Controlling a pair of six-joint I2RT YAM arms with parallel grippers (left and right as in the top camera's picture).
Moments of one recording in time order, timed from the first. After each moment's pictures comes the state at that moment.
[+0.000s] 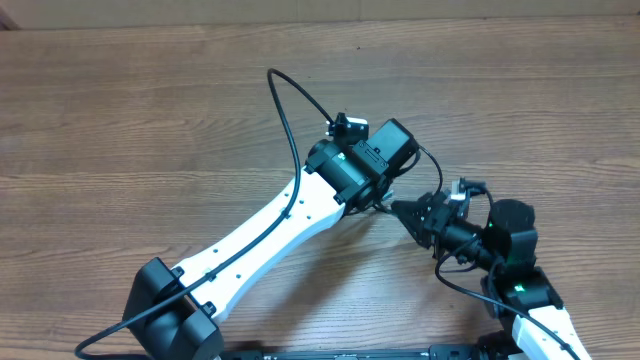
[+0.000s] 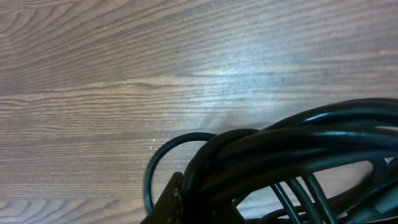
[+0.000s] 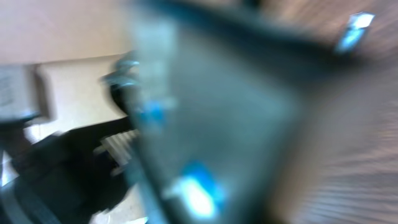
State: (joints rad) left arm -0.84 1.76 1.59 -1.13 -0.40 -0.70; right arm 0.17 0.88 0.32 0.15 -0.76 1.35
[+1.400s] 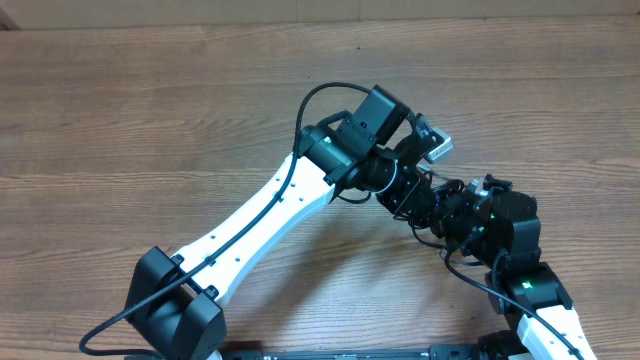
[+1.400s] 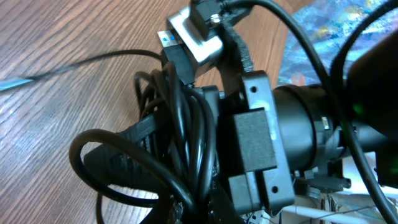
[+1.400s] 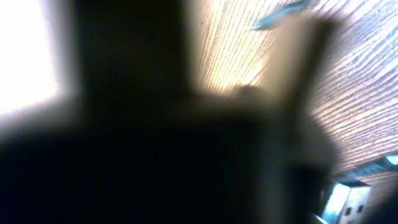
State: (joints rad) left arm -0.76 1.79 1.59 -0.79 0.72 -0.05; right arm 0.17 0.86 0.41 -0.10 -0.42 1.33
